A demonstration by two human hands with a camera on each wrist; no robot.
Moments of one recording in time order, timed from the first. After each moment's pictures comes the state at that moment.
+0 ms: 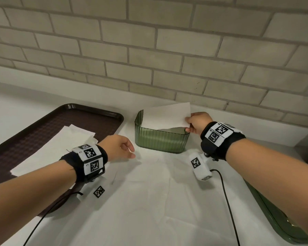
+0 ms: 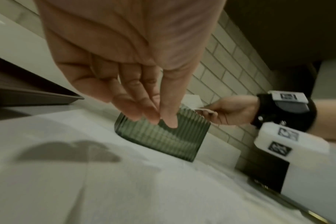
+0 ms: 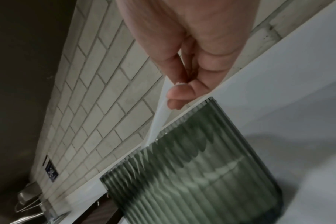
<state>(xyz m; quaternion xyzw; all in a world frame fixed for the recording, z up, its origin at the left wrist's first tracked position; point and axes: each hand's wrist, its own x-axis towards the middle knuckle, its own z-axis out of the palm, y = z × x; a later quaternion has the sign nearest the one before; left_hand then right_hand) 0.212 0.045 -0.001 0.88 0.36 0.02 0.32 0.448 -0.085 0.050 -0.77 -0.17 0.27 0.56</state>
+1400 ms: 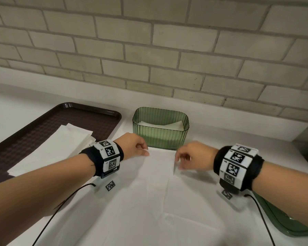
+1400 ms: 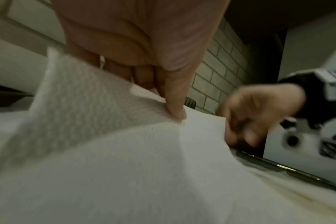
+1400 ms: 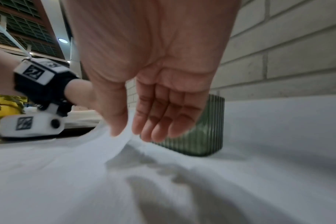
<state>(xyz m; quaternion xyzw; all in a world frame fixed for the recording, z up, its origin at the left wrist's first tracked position) 0.249 0.027 -0.004 0.94 0.25 -0.01 0.24 0.411 -0.156 0.018 -0.76 -0.62 0.18 0.02</state>
